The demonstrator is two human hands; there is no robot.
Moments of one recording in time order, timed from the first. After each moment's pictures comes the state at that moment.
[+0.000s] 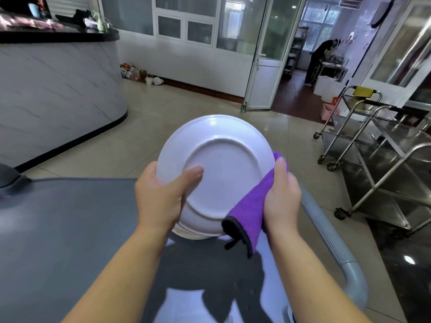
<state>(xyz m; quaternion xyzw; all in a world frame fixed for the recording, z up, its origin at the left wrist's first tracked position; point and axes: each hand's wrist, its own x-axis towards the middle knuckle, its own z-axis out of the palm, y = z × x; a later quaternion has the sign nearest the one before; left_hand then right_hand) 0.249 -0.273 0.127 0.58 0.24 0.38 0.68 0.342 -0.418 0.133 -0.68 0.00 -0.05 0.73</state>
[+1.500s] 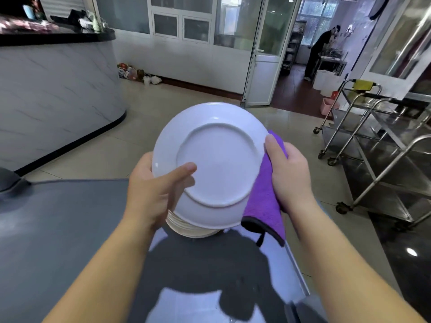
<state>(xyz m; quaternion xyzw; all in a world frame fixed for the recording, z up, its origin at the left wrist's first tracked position) 0.249 -0.261 0.140 0.52 0.14 0.34 0.77 0.361 -0.426 0.169 -0.74 -0.13 -0.06 0.66</state>
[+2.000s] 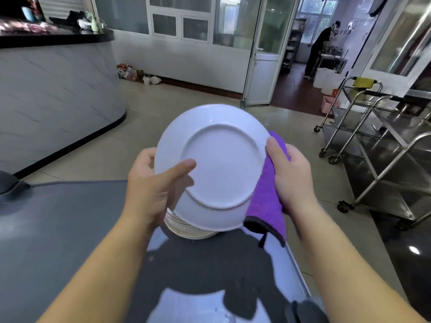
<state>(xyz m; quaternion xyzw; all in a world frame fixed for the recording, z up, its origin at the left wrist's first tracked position) 0.256 -0.262 0.143 0.53 0.15 0.34 0.76 0.367 -0.430 0.163 -0.72 -0.13 -0.05 0.68</state>
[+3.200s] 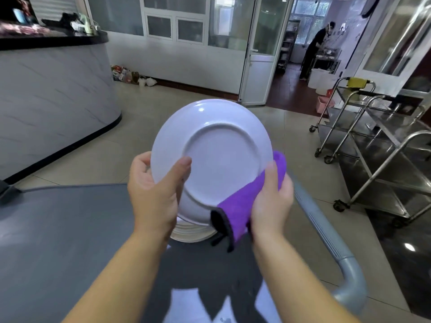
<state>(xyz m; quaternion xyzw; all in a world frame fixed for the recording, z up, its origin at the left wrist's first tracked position) 0.267 -0.290 0.141 0.46 0.13 0.44 0.76 0.340 -0.412 0.127 -0.59 0.03 -0.08 0.80</state>
